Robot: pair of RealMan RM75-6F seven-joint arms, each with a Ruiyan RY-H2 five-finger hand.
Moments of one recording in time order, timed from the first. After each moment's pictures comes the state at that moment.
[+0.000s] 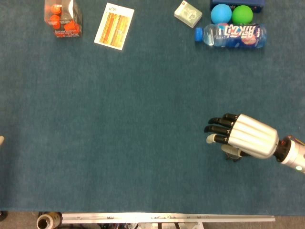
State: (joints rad) left arm -0.07 -1.14 -0.03 -1.62 1.42 1.44 0.16; right arm 0.59 -1.47 -0.21 -1.16 -2.07 1.45 0.18
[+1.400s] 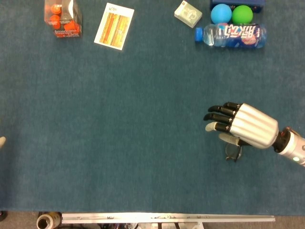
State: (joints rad) left arm -0.07 -1.15 -0.03 -1.60 1.42 1.43 0.15; right arm 0.59 -1.59 -0.19 -0.94 -2.03 1.58 0.29
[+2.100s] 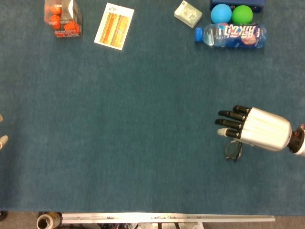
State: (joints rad) left arm -0.08 -1.15 -0.03 -1.62 1.42 1.42 0.18; right arm 0.61 -1.50 -0.23 -0.90 -2.11 1.62 0.17
